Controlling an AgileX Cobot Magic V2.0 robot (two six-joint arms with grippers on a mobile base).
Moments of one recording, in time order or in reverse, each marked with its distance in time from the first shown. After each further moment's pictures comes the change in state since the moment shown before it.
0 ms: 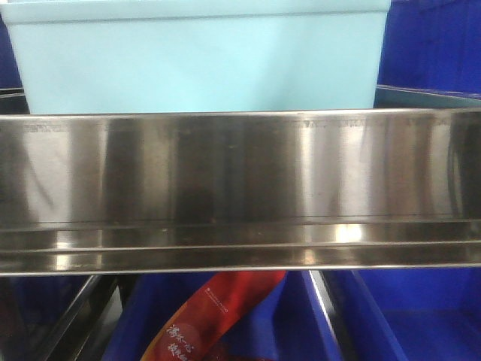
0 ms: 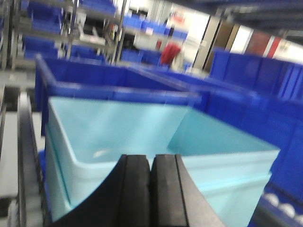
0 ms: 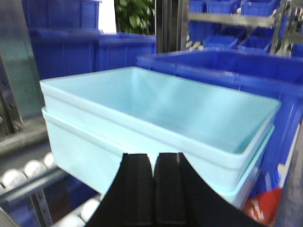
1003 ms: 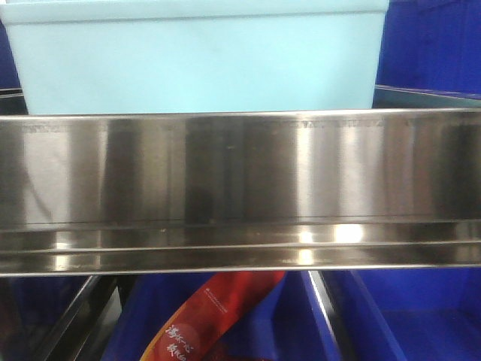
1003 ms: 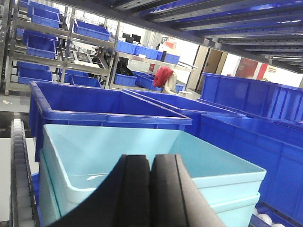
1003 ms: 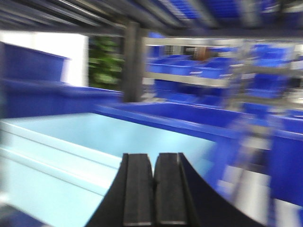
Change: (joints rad) left arm 0.000 -0.037 0.002 0.002 -0.043 0.002; right arm -0.252 -0.283 0.193 0.488 -0.100 -0.573
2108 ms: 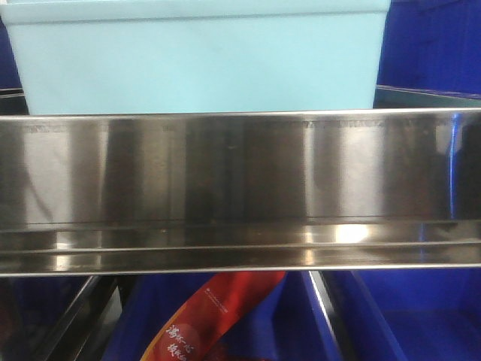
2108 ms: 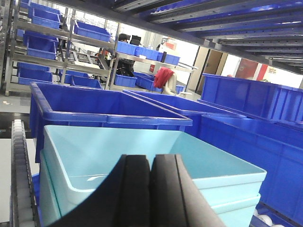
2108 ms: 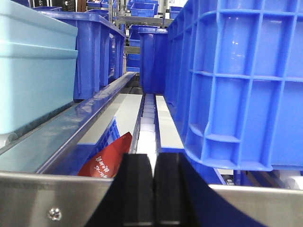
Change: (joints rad) left arm 0.000 0.000 0.000 0.000 0.000 0.002; right arm -0.393 -0.422 0.463 0.031 0.086 -0.002
